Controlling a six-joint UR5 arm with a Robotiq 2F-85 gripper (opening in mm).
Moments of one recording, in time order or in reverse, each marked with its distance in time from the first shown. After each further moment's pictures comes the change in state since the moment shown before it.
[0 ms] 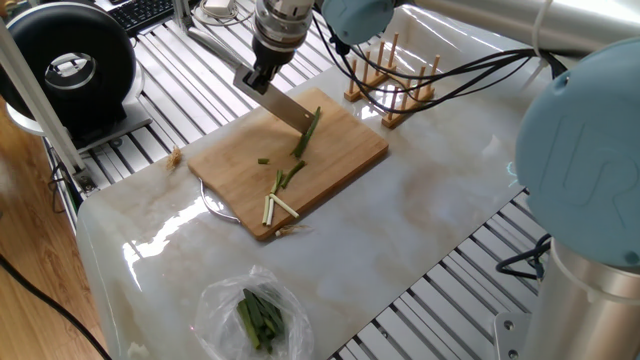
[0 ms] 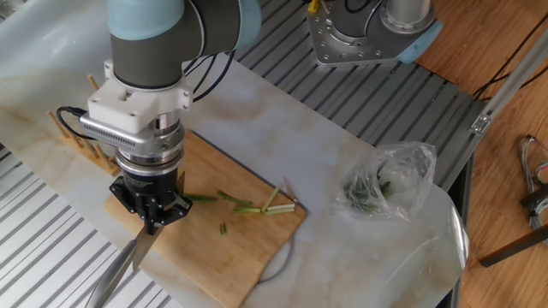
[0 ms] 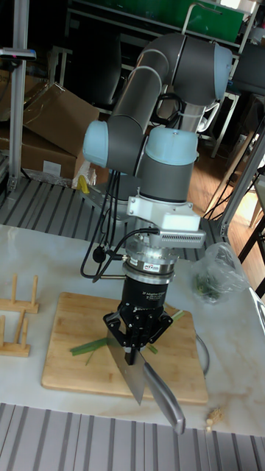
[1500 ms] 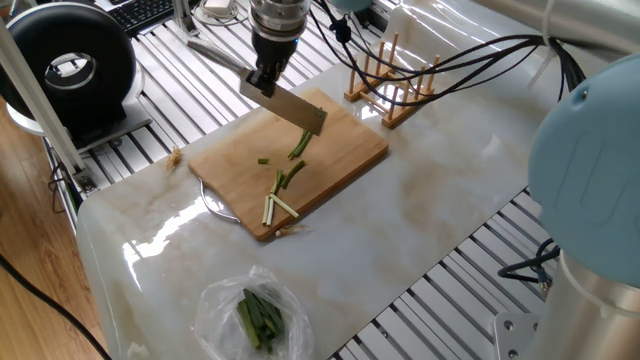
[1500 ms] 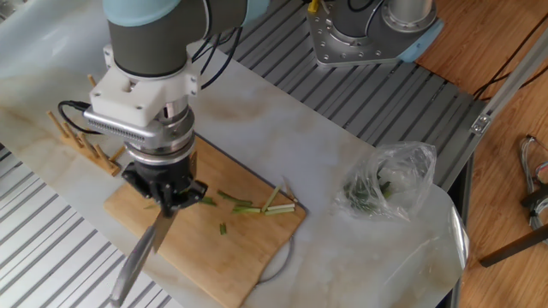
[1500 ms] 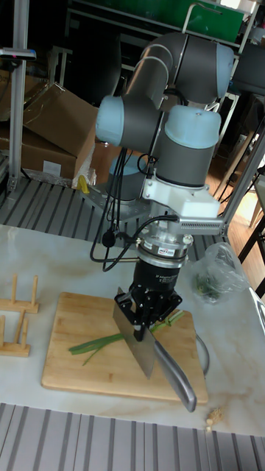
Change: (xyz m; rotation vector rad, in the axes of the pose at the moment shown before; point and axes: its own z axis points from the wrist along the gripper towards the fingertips) arm 0.028 0.022 -0.039 -0.026 0.159 -0.048
